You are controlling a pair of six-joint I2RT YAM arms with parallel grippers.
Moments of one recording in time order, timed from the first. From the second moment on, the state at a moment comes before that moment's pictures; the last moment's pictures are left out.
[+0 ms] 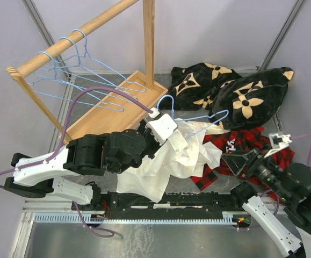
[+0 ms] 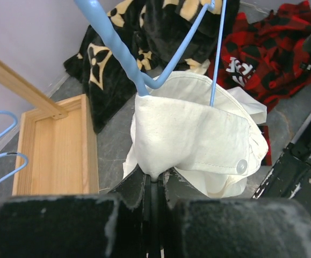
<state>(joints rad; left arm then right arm) -1.52 1.22 1.66 -0.81 -0.69 0.01 0.52 0.24 1.03 -0.93 -0.08 0.55</state>
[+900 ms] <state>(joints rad) -1.52 1.29 1.66 -0.73 -0.84 -0.02 0.49 0.28 0.59 -0.36 -0.19 1.00</state>
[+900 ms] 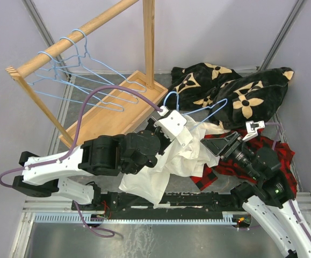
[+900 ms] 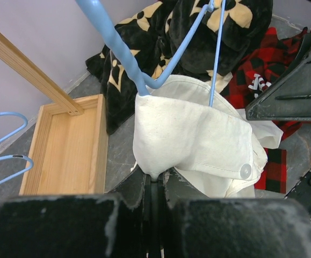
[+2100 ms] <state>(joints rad) -1.52 1.21 1.59 -0.72 -0.89 -0.06 0.78 0.50 0.60 -0.23 0.15 0.93</state>
